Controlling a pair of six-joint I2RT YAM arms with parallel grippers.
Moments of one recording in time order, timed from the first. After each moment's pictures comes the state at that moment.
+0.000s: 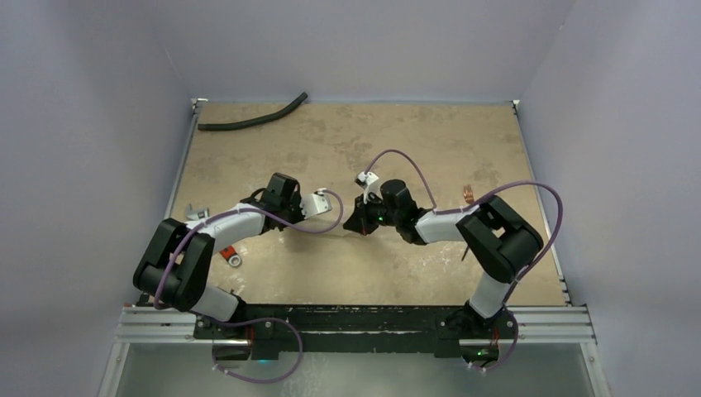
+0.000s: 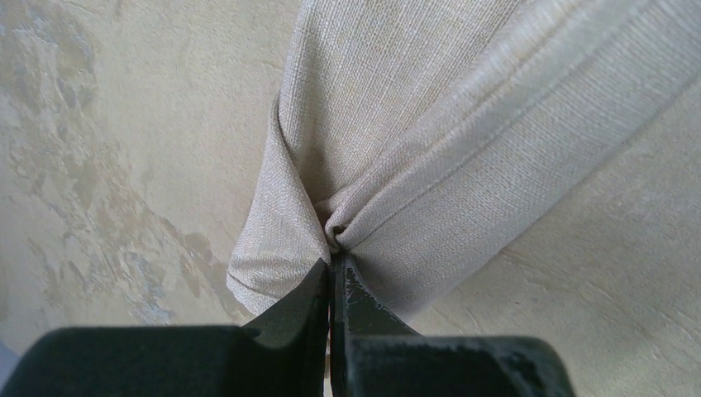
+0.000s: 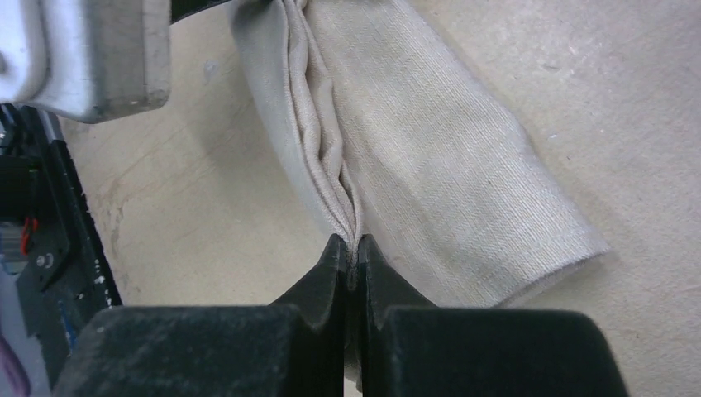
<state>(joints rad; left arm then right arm) -0.43 1.49 0.70 -0.20 0.02 0.83 0.70 1.73 0.71 0.49 -0.42 0.32</state>
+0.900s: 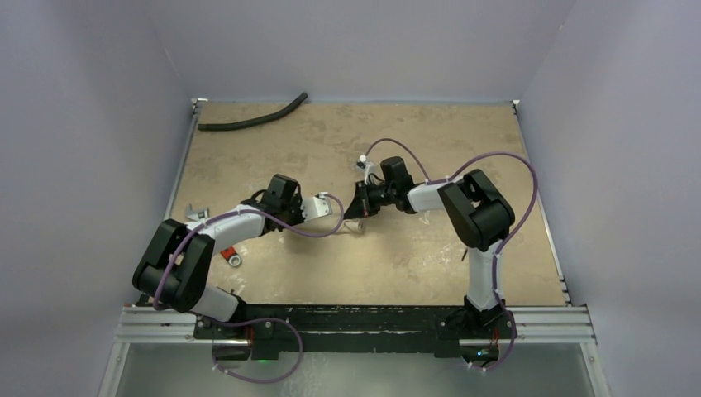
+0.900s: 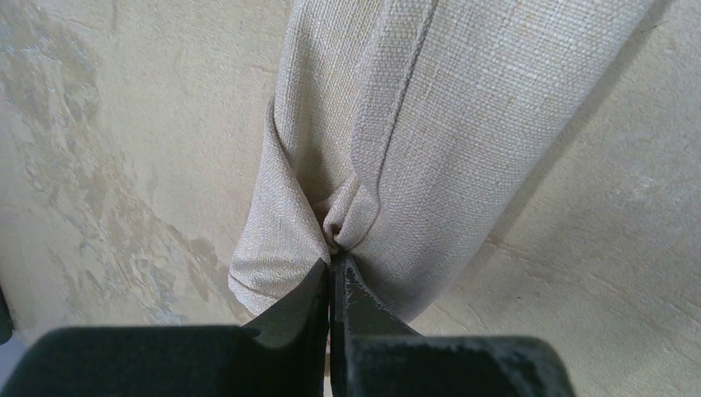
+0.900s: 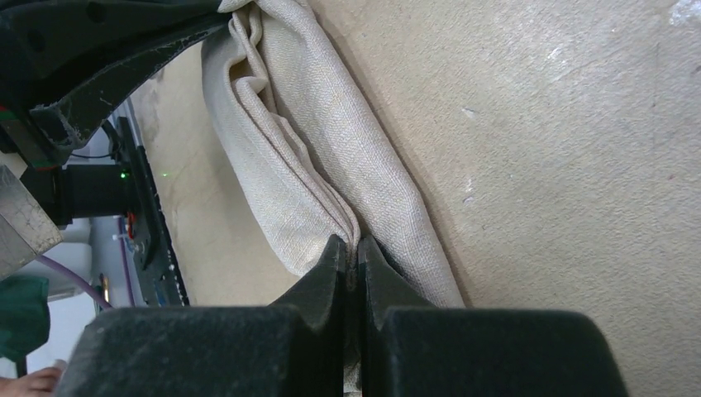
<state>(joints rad) -0.44 1.48 0.69 -0.20 0.02 0.88 0.52 2.03 1.02 0.27 -0.79 0.40</state>
